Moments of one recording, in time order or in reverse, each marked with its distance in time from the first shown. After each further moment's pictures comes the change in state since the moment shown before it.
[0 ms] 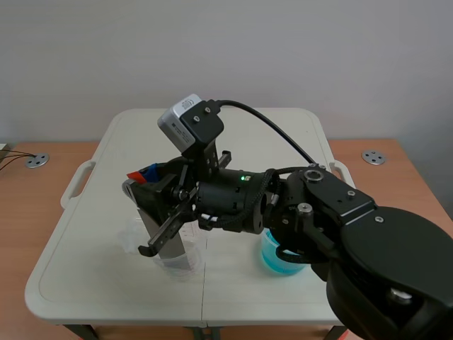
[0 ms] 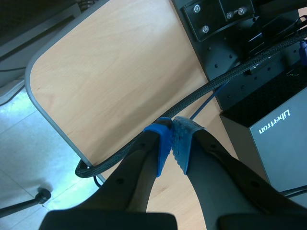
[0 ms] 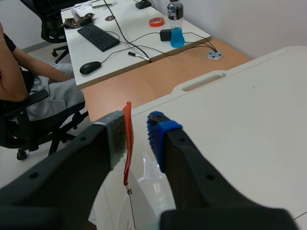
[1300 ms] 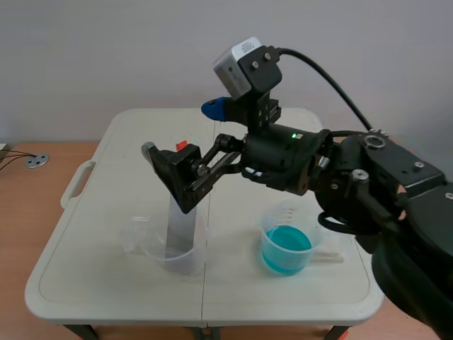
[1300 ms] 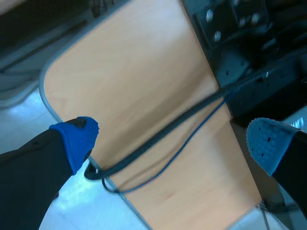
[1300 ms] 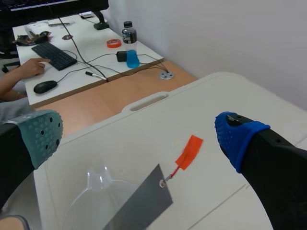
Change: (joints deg) left arm -0.8 1.1 -0.2 0.3 0.7 2.5 -2.5; right arm -2.5 5.3 8.7 11.3 0.0 -5.0 0.2
